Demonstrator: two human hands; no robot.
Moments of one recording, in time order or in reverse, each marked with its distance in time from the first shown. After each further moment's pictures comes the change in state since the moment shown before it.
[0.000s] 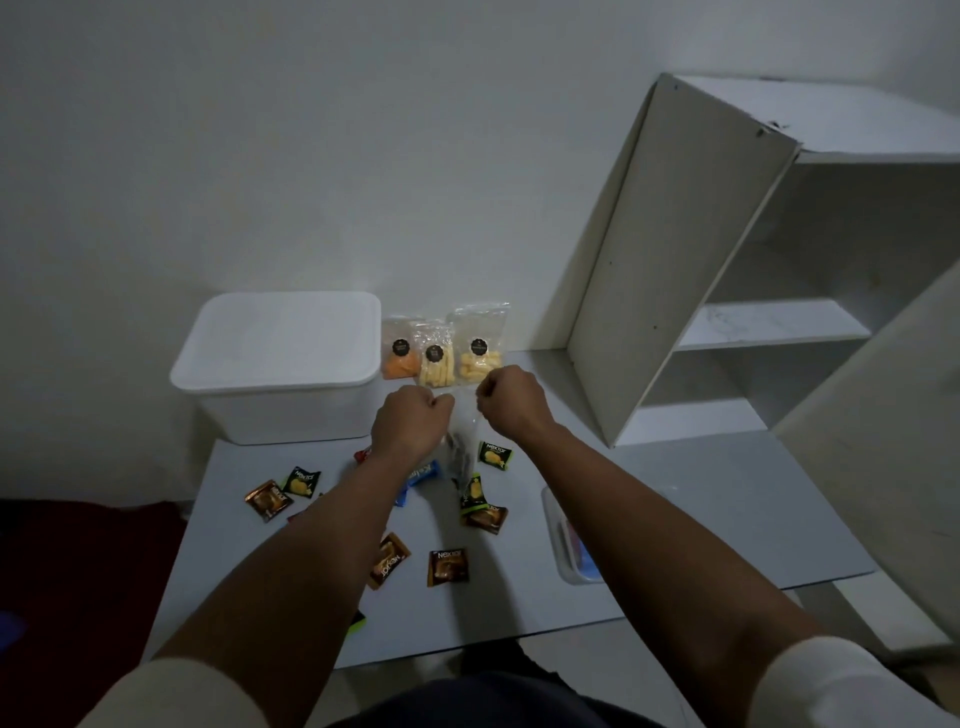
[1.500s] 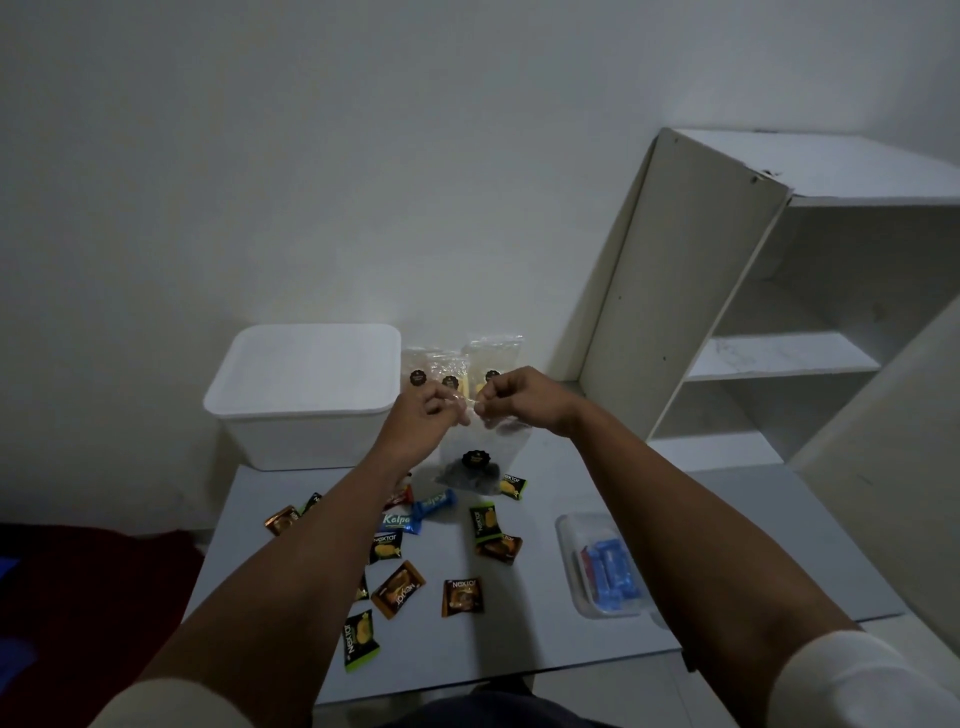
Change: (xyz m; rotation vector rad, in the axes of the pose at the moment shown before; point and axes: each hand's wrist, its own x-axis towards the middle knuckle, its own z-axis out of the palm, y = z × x) left_hand 0.000 0.005 -0.038 -0.484 -0.123 0.188; right_hand 0.005 -0.020 -0.059 0.480 -0.479 -0.179
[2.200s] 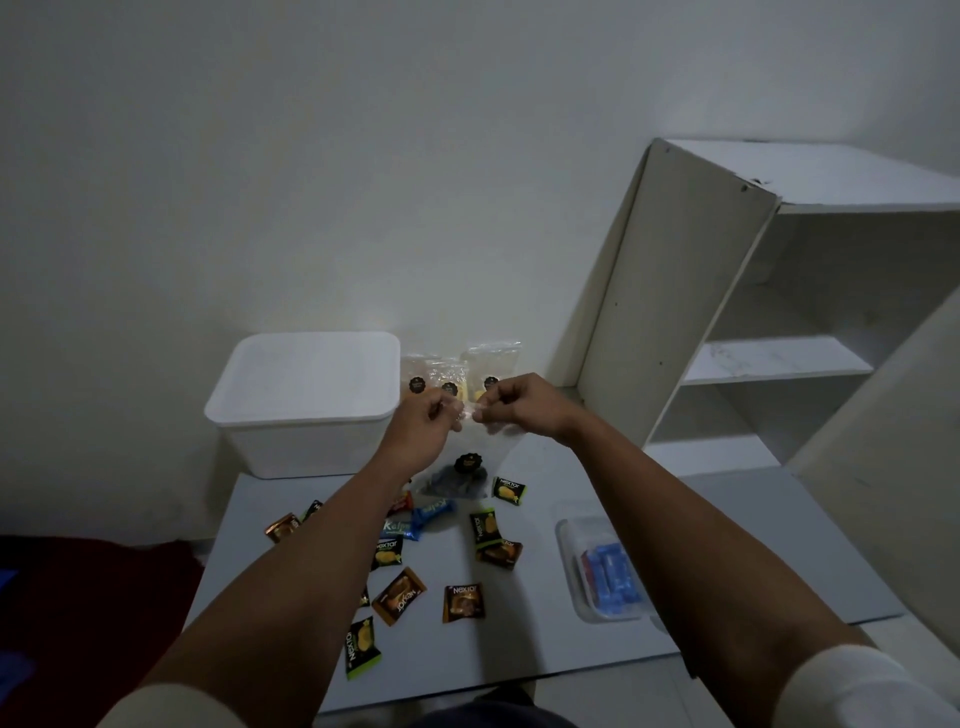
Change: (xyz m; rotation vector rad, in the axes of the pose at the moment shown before) left_hand -0.001 0.005 0.000 0.145 0.006 0.027; right_hand -0.009 -0.001 0.004 -0.009 0.108 0.008
